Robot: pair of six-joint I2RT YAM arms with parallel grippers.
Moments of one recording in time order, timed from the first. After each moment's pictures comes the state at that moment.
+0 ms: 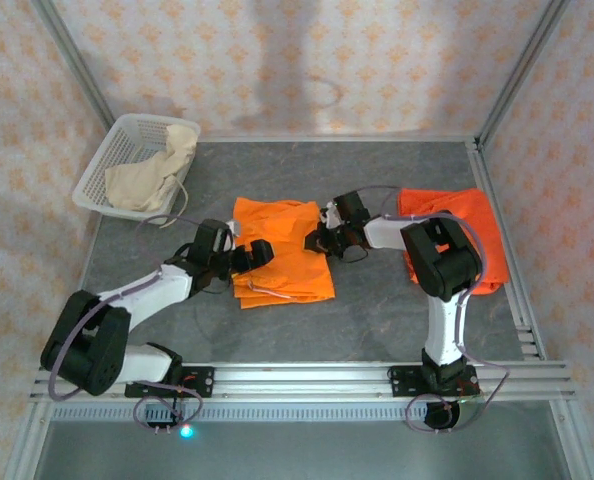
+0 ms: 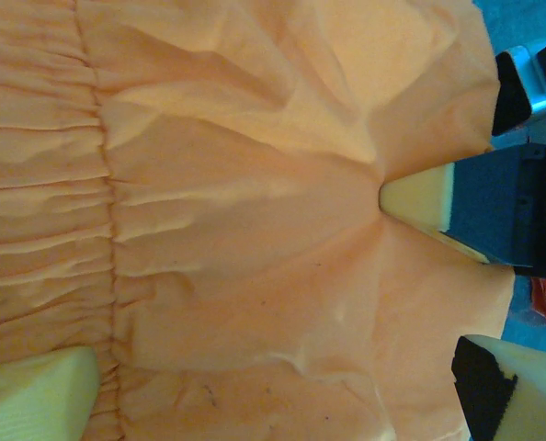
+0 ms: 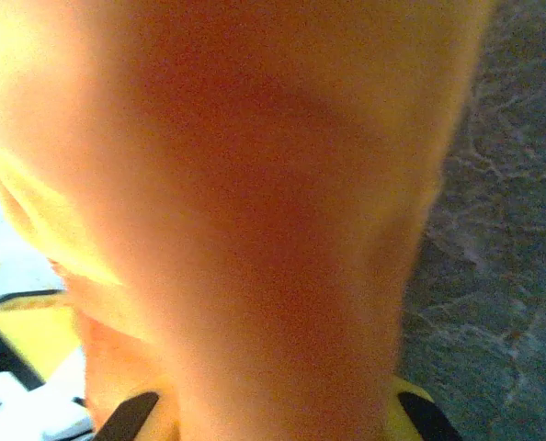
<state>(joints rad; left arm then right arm) -0.35 1.30 0.58 -0.08 0.29 -0.75 0.47 1.98 1.10 -0.10 -0.69 0.71</state>
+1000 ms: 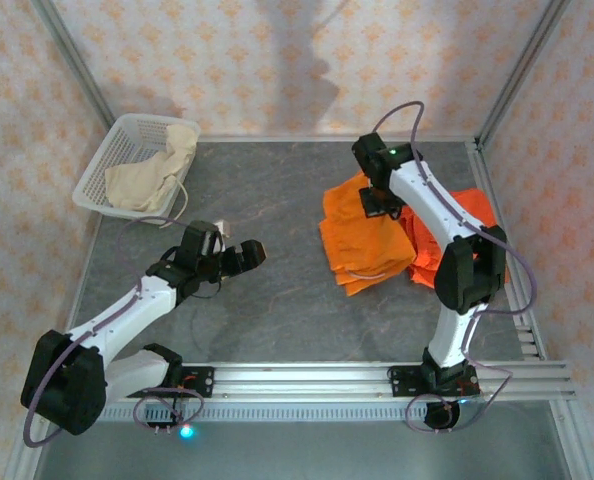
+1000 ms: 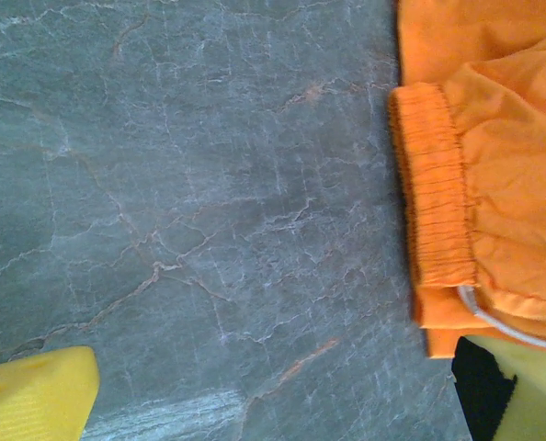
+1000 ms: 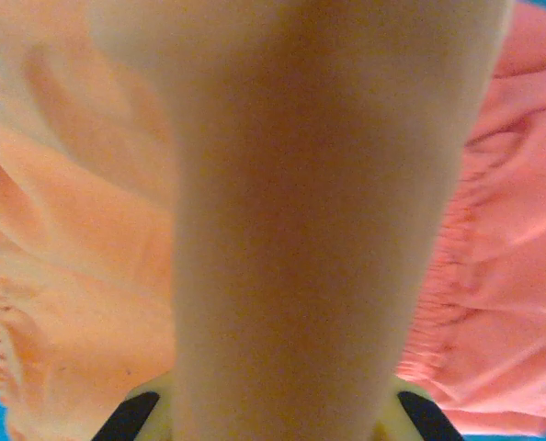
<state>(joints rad) -0.35 1.11 0.59 -0.27 0.25 -0.75 0.38 1.84 1.74 -1.29 0.28 0.19</state>
